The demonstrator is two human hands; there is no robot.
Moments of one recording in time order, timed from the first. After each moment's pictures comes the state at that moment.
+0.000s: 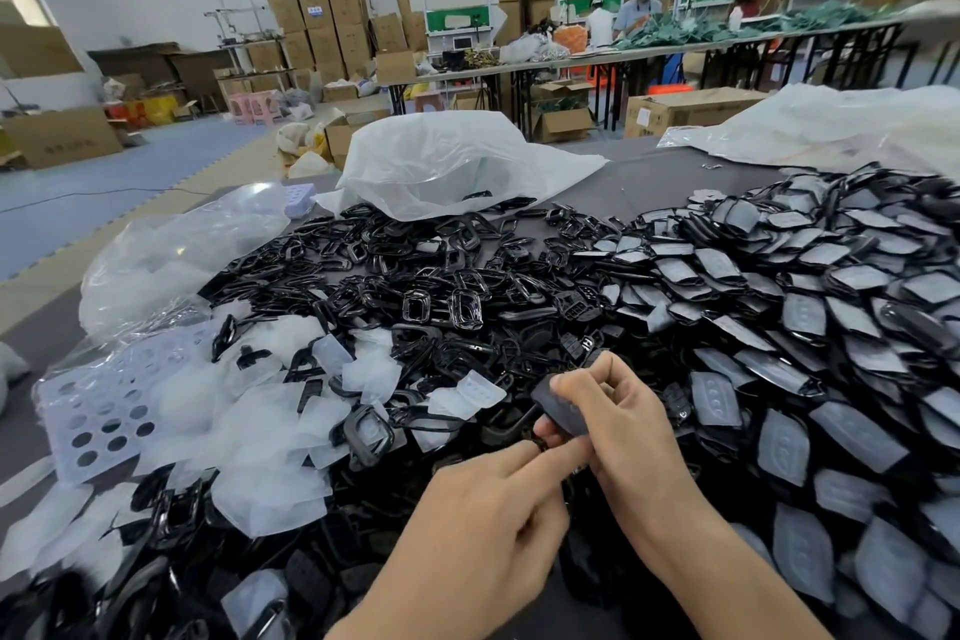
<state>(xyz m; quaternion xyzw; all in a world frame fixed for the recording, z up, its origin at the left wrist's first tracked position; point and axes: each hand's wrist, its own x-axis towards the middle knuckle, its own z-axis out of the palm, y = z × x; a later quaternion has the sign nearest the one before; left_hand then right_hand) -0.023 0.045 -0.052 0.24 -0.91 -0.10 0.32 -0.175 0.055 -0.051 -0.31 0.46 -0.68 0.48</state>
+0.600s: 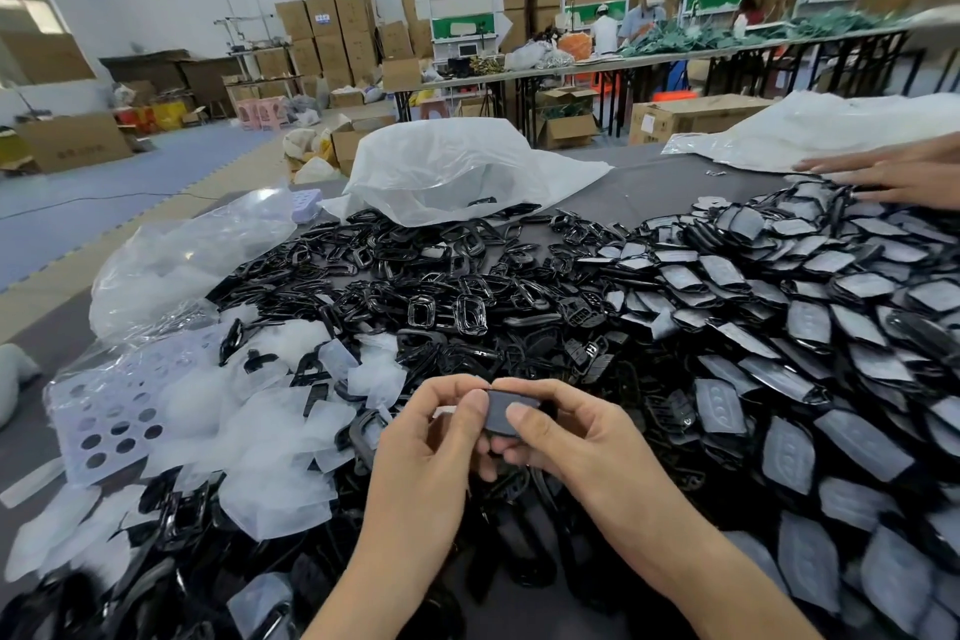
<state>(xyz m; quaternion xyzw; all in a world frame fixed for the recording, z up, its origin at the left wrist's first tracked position) -0.014 0.022 -0.049 0.38 -0.61 -0.48 0.49 -0.160 0.059 -0.052 -0.44 0.41 -0.62 0.51</state>
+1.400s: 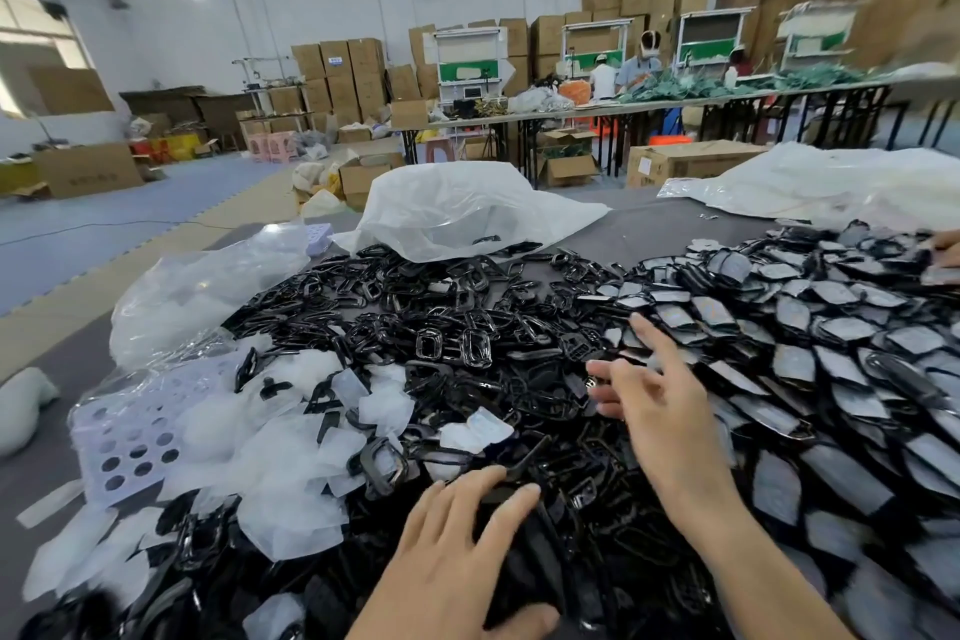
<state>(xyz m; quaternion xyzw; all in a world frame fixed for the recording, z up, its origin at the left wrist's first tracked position) 0.013 0.045 -0.072 0.36 -0.92 0.01 0.13 -0.215 0.045 -0.041 -0.44 0.60 -0.64 0.21</state>
